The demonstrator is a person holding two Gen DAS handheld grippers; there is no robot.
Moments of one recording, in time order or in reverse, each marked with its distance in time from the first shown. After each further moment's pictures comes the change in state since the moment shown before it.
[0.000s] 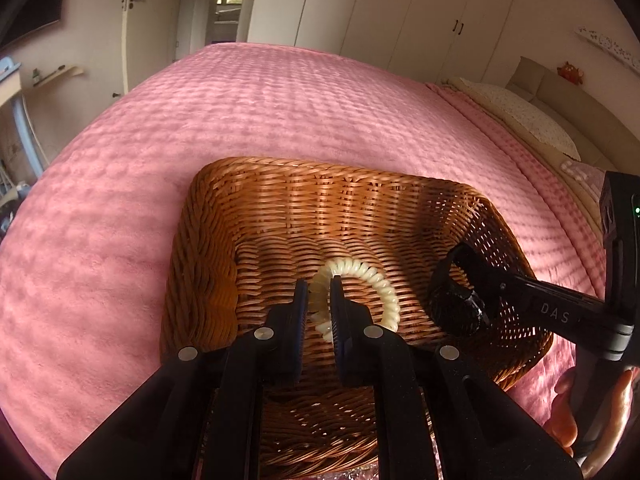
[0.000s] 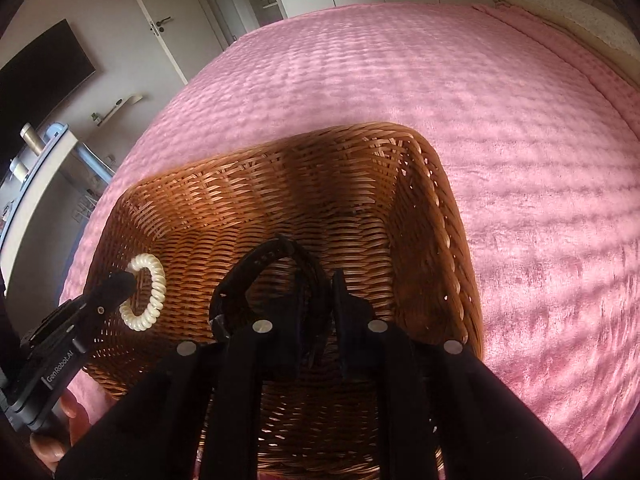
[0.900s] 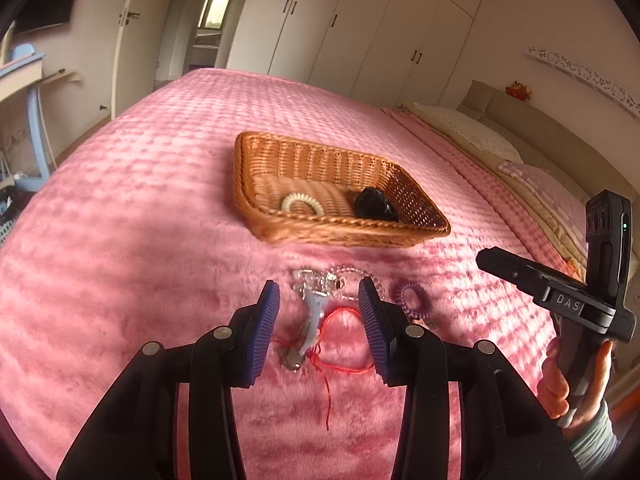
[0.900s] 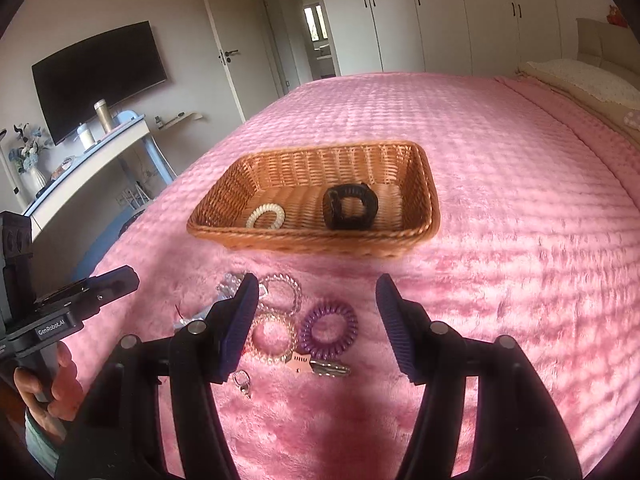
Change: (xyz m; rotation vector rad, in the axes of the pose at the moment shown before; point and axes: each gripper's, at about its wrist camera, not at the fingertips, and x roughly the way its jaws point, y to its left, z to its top) left arm -0.150 0.016 -0.129 0.002 -0.114 -0.149; right arm -0.136 0.021 -0.144 -0.163 -0.200 0.073
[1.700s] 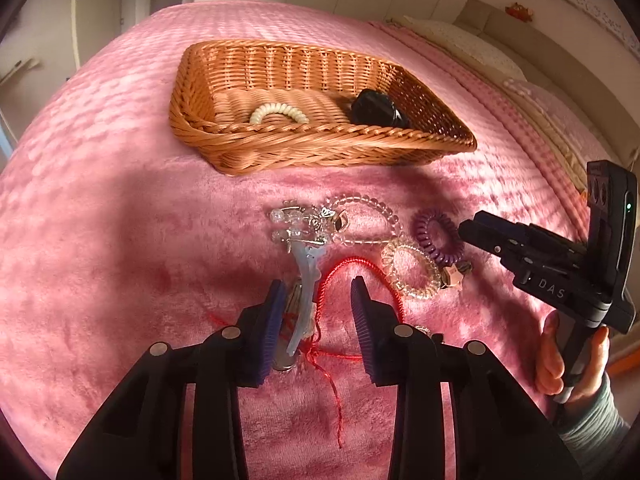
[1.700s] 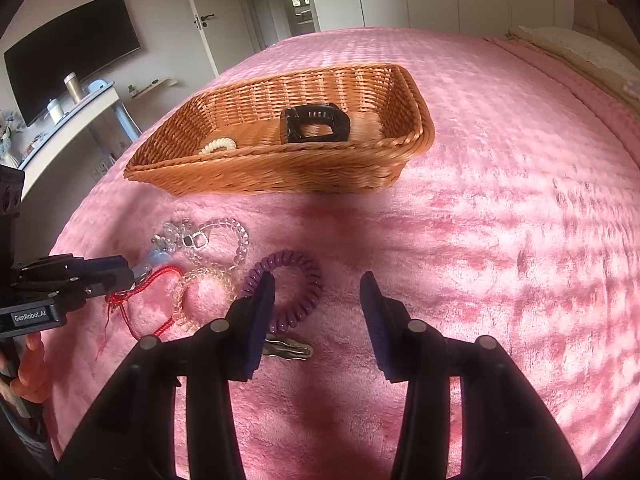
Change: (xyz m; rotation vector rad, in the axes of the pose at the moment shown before) left arm 0.080 -0.006 -0.005 0.117 0.315 0.012; right arm 0.064 -0.022 -0.030 0.016 0.120 -0.059
